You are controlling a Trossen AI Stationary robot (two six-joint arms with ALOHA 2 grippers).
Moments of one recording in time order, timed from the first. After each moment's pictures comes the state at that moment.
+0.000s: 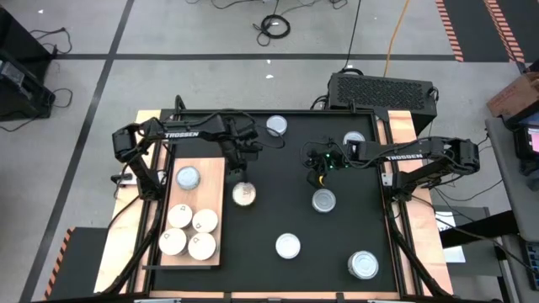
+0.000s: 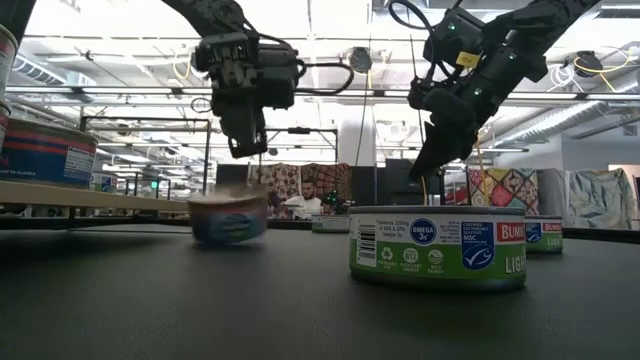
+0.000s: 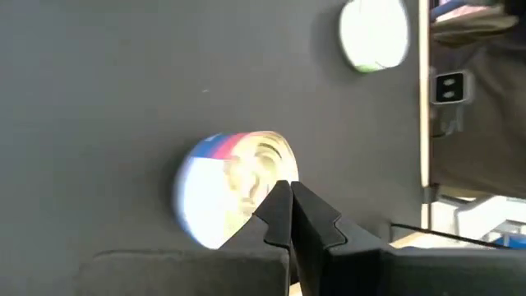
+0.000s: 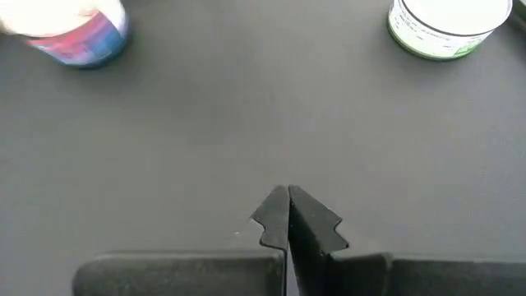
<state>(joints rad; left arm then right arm) 0.36 1.72 1.26 -0.92 0.70 0.22 -0.23 1.33 0.71 -0.20 0.07 0.18</state>
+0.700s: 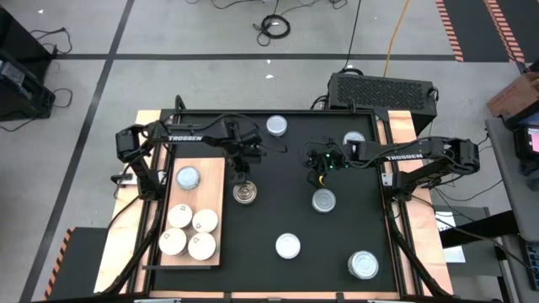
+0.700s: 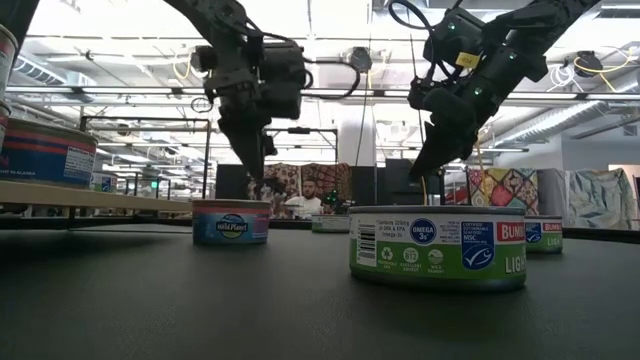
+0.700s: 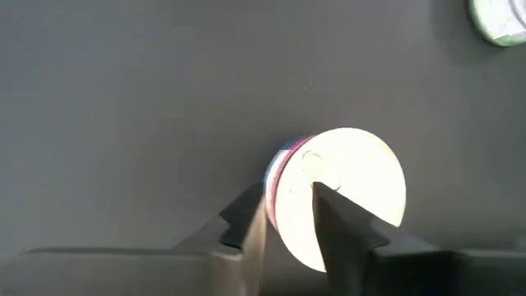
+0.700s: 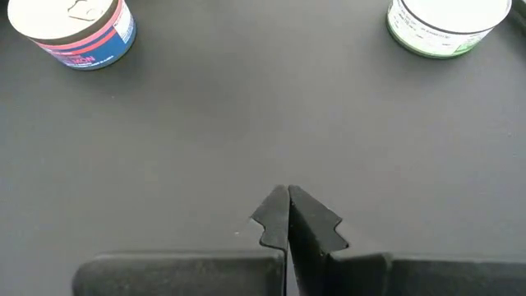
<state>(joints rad) 0.31 1.74 1.25 -0.84 0.39 0.27 -0.23 1.33 0.71 -0.20 0.07 0.19</state>
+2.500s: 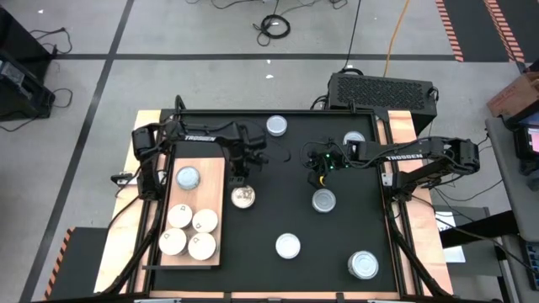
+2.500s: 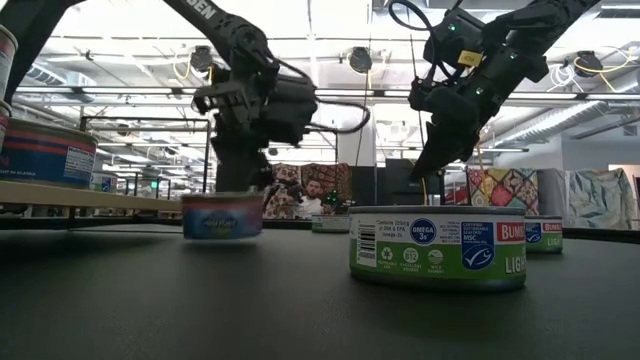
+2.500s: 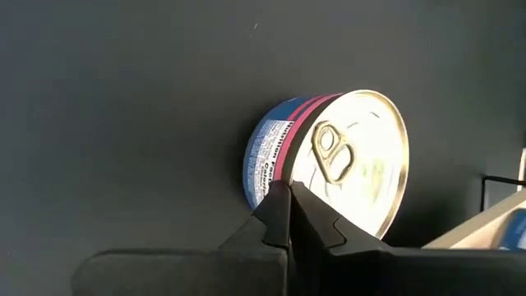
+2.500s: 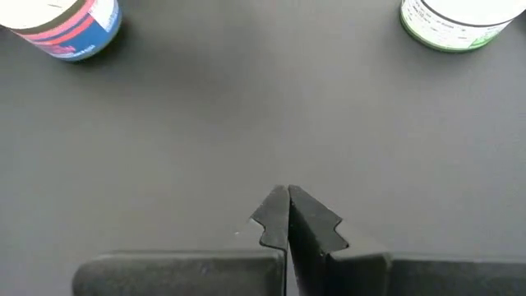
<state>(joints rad) 0.32 1.90 1.31 -0.99 0.55 0.41 -0.23 1.33 0.71 -0.21 0.04 0.19</state>
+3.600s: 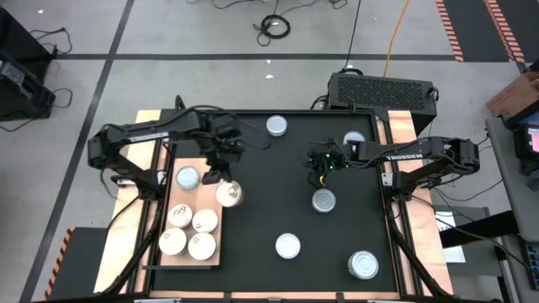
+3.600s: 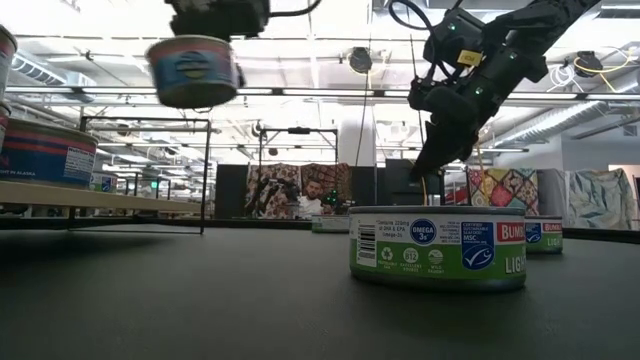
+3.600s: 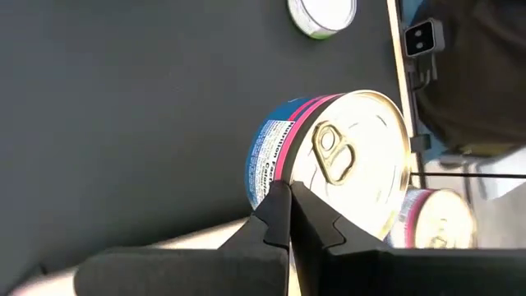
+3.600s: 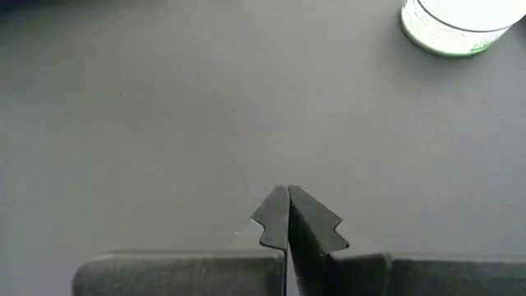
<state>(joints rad) 0.29 1.50 1.37 -1.20 0.59 0.30 -0.23 1.33 0.71 -0.20 0.04 0.19</state>
